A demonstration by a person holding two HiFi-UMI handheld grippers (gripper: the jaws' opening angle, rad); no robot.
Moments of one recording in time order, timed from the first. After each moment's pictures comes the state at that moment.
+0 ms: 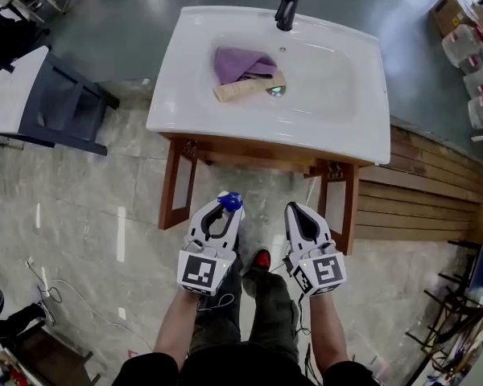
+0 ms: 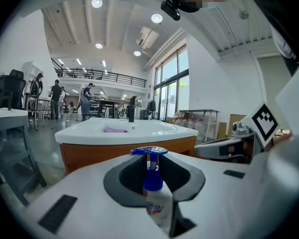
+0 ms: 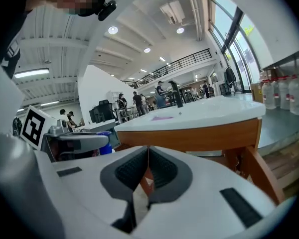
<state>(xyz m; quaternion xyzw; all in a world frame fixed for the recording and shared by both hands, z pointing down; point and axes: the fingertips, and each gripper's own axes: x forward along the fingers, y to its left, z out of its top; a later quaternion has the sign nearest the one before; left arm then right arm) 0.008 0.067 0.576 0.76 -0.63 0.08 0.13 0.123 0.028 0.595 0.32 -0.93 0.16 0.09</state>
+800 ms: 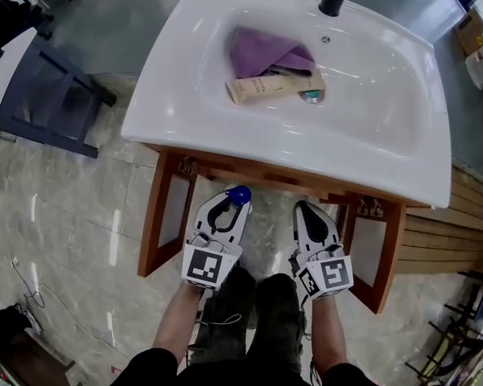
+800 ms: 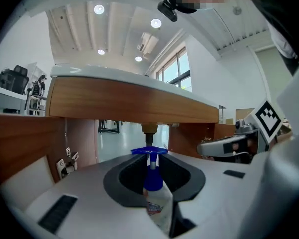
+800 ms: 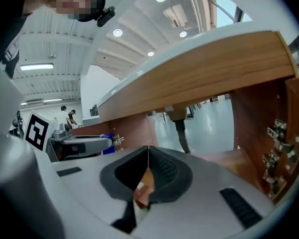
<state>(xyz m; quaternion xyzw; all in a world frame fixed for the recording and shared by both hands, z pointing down) -0.047 -0.008 0.738 0.75 -0.65 0.06 0.10 0.068 -0.047 0.747 0.31 -0.94 0.13 0.07</state>
